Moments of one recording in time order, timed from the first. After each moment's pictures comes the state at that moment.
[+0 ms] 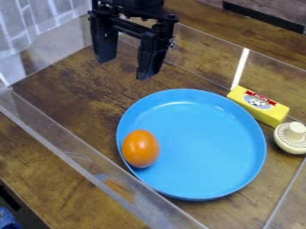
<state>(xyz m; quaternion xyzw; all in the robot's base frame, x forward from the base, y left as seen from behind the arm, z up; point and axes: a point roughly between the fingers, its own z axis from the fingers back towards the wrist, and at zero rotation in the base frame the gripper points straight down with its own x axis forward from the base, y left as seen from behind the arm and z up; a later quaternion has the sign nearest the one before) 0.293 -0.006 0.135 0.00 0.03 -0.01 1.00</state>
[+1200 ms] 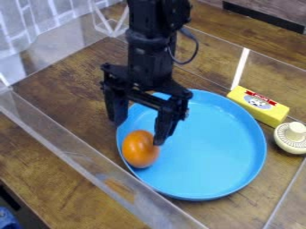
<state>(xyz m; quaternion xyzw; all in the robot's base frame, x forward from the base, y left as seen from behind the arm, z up) 0.279 -0.038 0.071 -0.01 0.02 0.04 1.00</state>
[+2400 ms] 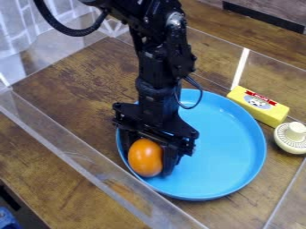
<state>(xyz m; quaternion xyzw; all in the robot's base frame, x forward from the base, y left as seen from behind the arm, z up) 0.278 -0.052 0.027 -0.01 0.01 0.04 1.00</state>
